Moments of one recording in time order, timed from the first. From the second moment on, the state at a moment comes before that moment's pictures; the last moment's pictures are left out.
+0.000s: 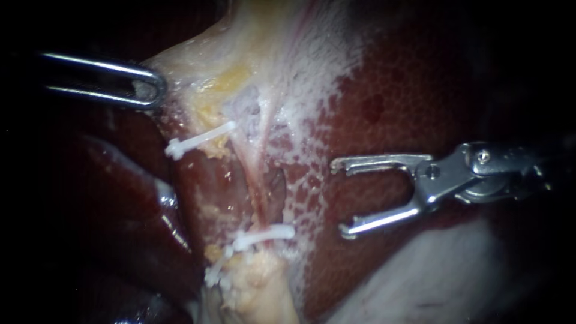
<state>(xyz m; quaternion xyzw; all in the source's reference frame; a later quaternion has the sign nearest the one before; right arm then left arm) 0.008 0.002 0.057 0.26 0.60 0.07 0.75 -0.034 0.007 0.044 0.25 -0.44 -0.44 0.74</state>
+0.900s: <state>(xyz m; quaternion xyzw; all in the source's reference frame) 0.007 0.001 0.057 0.27 0.60 0.07 0.75 -0.038 0.003 0.053 0.28 -0.42 -0.43 0.75</state>
